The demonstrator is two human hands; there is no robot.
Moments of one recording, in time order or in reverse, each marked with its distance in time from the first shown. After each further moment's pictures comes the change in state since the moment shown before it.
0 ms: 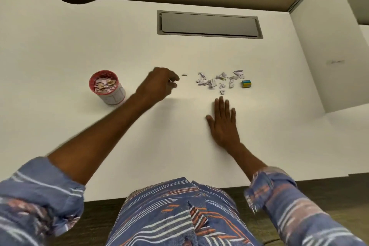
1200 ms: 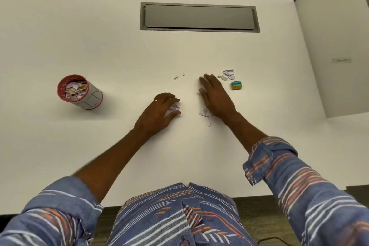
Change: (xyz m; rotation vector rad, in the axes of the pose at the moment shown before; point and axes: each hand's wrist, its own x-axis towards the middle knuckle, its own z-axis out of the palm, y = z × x) left_hand -0.009 -0.009 0.132 0.074 0.118 0.212; right_hand 0.120 0.051 -0.040 0.247 0.020 -0.231
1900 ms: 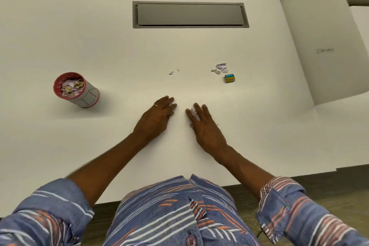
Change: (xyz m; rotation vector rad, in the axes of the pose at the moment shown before) left_hand -0.026 0.004 0.015 0.155 -0.034 0.048; right_hand -0.127 -0.057 0.029 -0.030 -0.090 -0.027
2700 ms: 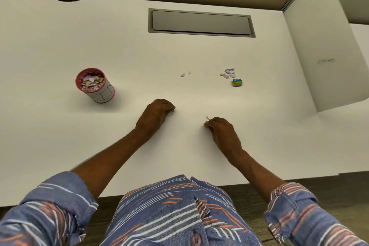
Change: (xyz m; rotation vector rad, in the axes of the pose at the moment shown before) left_hand -0.017 -0.024 -0.035 -0.286 0.083 -0.056; right_hand -0.018 0.002 -0.018 0.012 0.127 0.077
